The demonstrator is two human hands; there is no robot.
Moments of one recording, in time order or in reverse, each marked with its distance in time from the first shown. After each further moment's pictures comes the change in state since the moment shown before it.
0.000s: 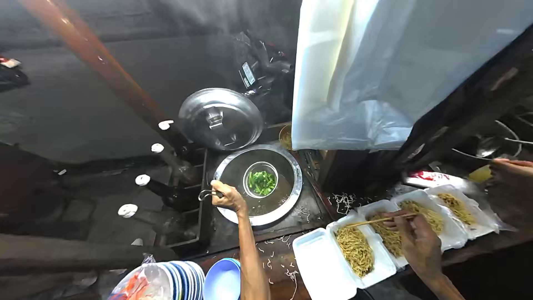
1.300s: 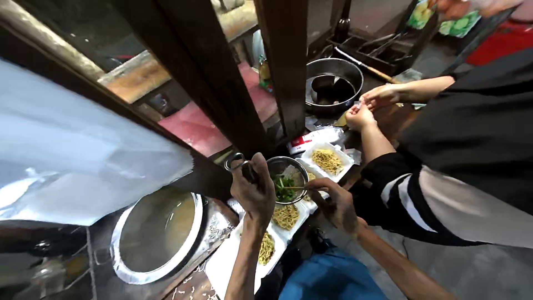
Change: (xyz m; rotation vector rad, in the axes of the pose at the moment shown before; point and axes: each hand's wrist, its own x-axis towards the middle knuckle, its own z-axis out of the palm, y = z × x) left_hand -0.400 0.269 0.096 -0.001 -1.018 0.463; right_hand 0.101 0.281 -0.163 0.254 0.385 -0.828
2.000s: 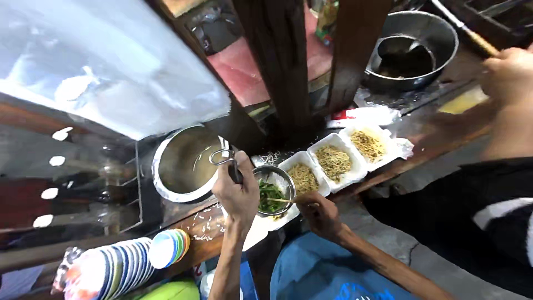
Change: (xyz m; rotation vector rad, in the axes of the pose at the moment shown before) left_hand -0.031 -0.023 -0.106 0.385 0.048 -0.125; right_hand -0.069 -0.022 0.075 0.333 -0.226 -0.024
